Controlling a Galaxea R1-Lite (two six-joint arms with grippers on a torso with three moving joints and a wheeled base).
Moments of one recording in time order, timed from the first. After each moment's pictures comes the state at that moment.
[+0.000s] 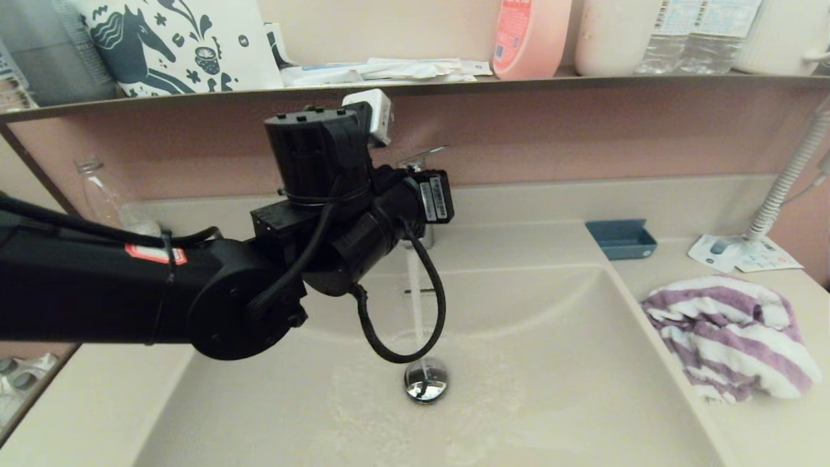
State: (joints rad) left arm -0.75 1.81 -1.16 -0.68 0.36 -0.12; right arm 0.00 0.00 0.00 0.00 0.00 -0.02
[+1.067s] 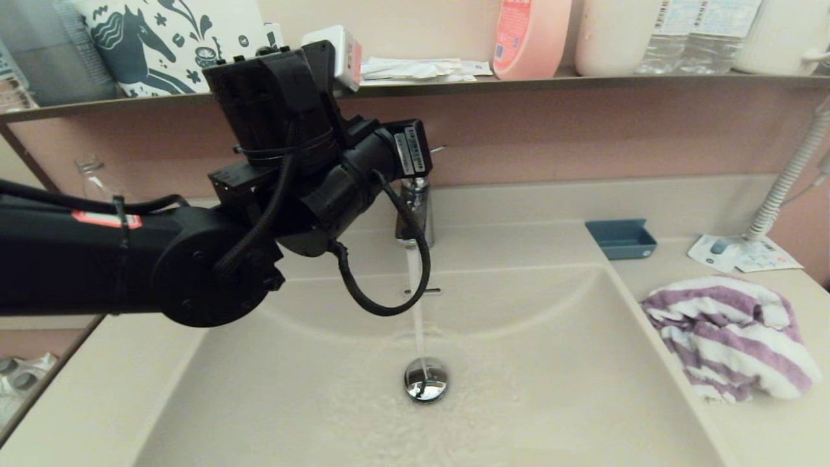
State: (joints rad) left arm -0.71 1.79 -1.25 -0.71 0.37 -0.03; right arm 0.00 0.00 0.00 0.00 0.00 -0.02
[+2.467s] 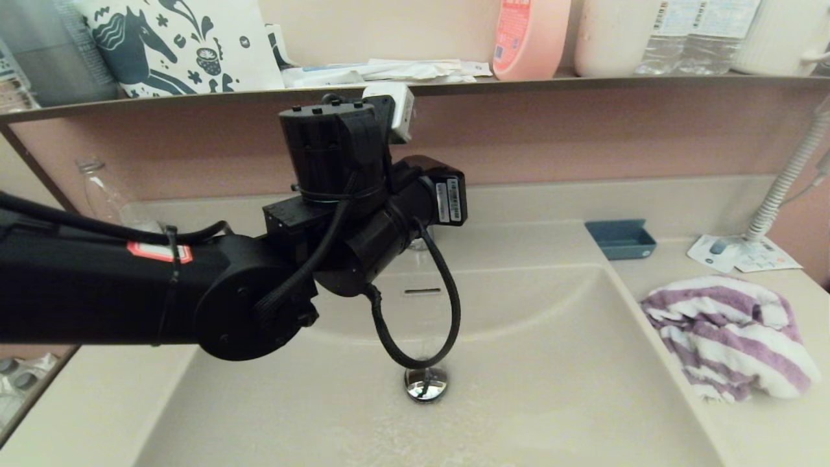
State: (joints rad) left arm -0.79 1.83 -1.21 -0.64 0.39 -0.04; right arm 0.00 0.00 0.00 0.00 0.00 -0.02
